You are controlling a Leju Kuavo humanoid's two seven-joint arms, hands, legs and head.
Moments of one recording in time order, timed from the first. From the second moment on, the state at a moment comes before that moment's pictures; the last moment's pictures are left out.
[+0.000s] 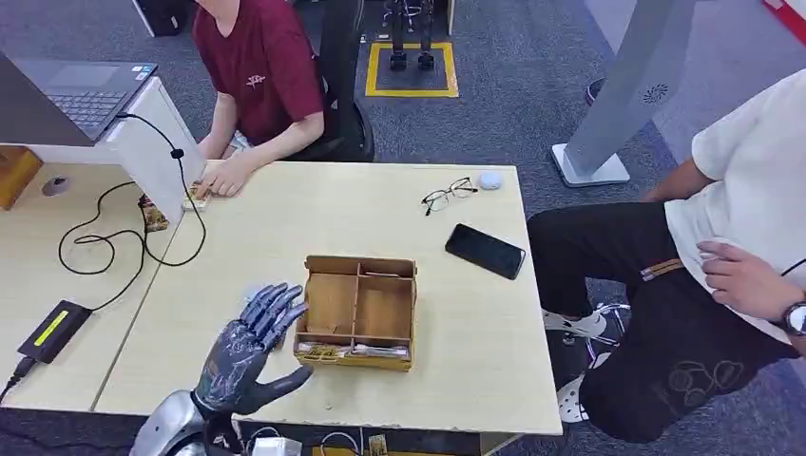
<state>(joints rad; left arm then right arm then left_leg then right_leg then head) 0.00 0.24 -0.45 -1.57 -0.92 0.45 -0.40 -0.02 0.06 0.21 -0.18 0.30 -0.37 0.00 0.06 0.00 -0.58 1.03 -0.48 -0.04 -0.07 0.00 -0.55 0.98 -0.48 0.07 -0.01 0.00</state>
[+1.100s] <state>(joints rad) -0.19 0.16 -0.65 -1.25 -1.15 0.58 -0.18 -0.03 0.06 0.21 -0.18 0.34 -0.36 0.01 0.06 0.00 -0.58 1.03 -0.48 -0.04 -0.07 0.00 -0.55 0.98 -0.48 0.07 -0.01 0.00</state>
